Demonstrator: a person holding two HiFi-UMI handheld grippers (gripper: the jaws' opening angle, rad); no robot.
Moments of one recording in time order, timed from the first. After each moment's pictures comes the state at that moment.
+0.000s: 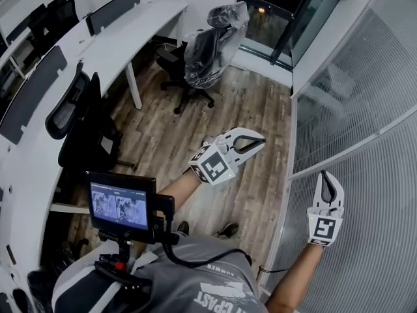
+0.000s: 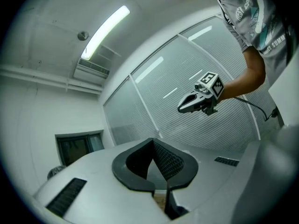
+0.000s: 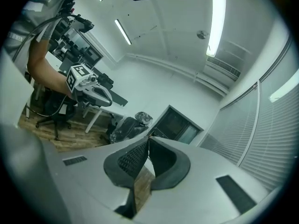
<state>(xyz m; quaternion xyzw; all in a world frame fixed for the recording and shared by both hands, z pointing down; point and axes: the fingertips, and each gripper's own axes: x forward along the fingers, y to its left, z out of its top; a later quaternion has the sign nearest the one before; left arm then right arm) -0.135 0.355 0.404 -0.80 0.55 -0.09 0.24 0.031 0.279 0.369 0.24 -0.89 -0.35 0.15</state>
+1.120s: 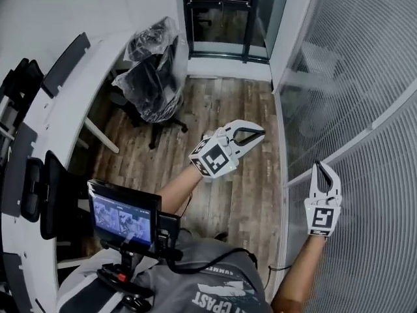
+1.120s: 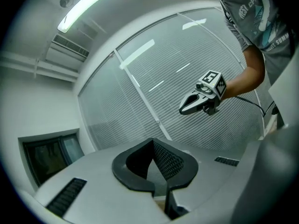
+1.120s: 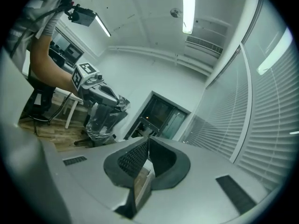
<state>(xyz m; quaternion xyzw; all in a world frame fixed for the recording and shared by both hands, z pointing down) -0.094 -0.052 0.397 -0.84 0.46 -0.15 0.25 0.069 -0.090 0.398 0.31 -0.89 -0.29 0.15</state>
